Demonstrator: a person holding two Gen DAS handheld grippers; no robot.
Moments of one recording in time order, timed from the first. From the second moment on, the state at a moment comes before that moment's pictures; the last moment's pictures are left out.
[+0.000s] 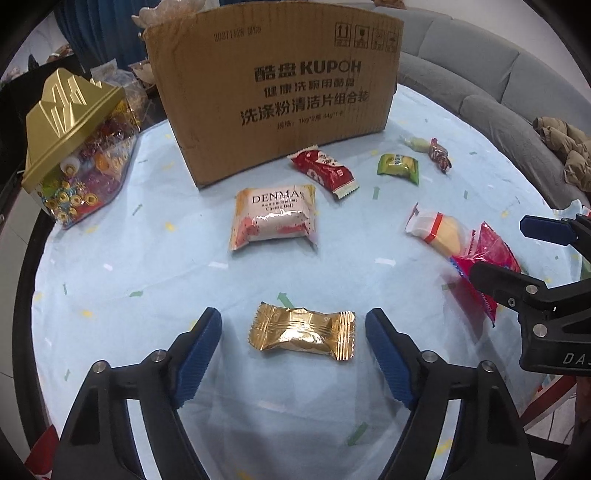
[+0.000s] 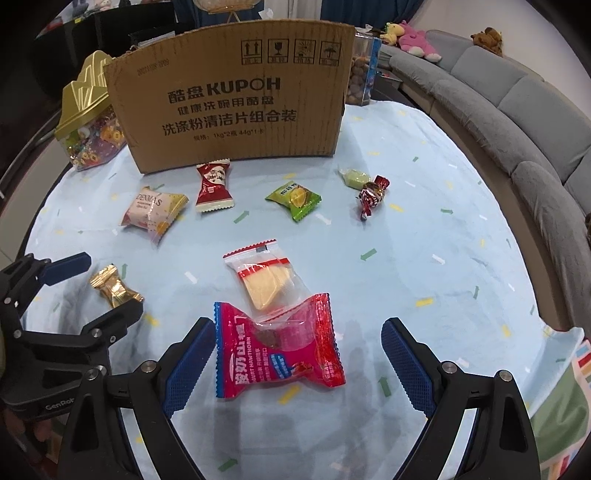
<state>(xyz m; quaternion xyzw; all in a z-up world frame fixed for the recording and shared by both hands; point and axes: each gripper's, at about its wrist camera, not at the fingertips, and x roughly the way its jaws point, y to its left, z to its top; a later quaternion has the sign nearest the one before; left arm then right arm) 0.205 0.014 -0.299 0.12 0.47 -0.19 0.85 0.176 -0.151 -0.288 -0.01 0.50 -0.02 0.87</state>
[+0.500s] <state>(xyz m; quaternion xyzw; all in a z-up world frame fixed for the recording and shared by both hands) 0.204 0.010 -0.302 0.11 0.47 -0.21 0.85 0.184 -0.156 -0.304 0.00 0.52 -0.01 0.86</state>
